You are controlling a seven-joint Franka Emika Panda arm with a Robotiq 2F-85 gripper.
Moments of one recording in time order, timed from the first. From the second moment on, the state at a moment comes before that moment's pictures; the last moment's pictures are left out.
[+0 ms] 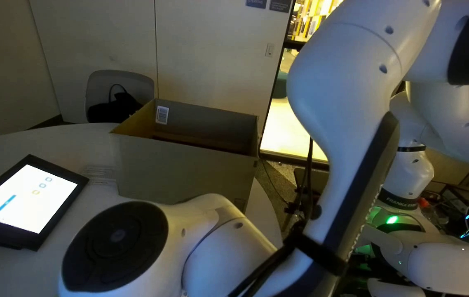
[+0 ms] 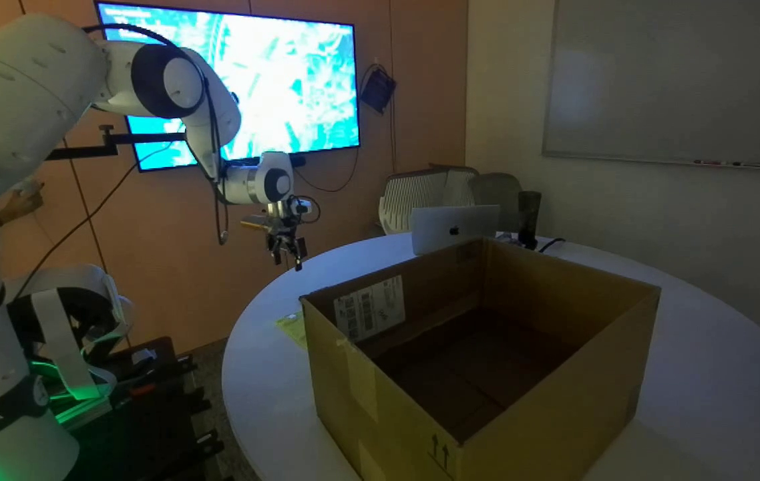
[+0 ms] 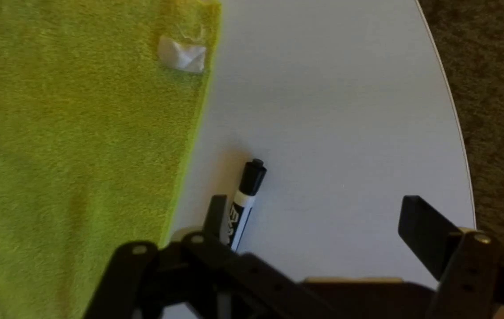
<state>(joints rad) 0.53 0.82 0.20 -1.59 -0.21 2.40 0.41</state>
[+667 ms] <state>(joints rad) 0.54 1.06 0.20 -1.38 -0.13 2.49 0.35</state>
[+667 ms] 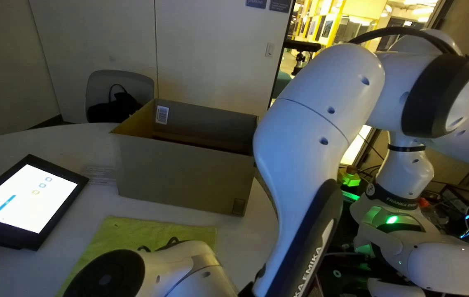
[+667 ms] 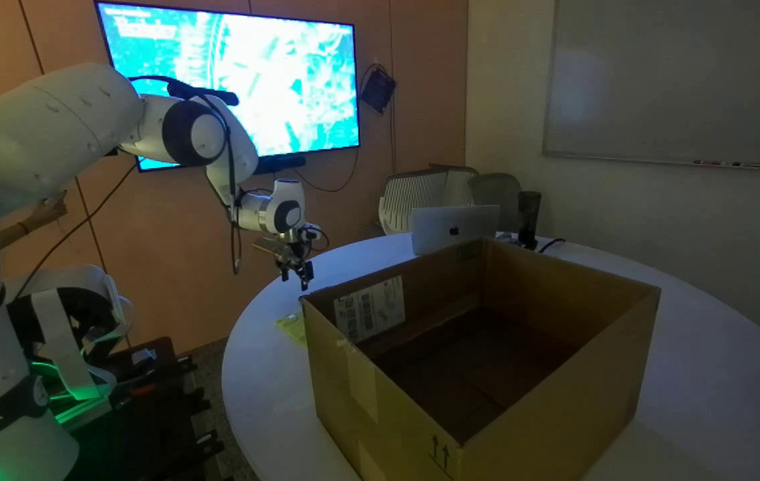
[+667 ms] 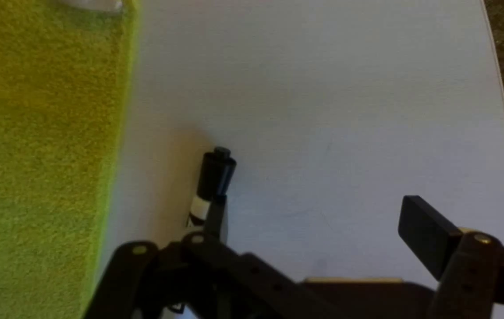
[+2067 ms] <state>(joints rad) 0.54 1.27 0.13 -1.01 -0.13 2.30 0.17</state>
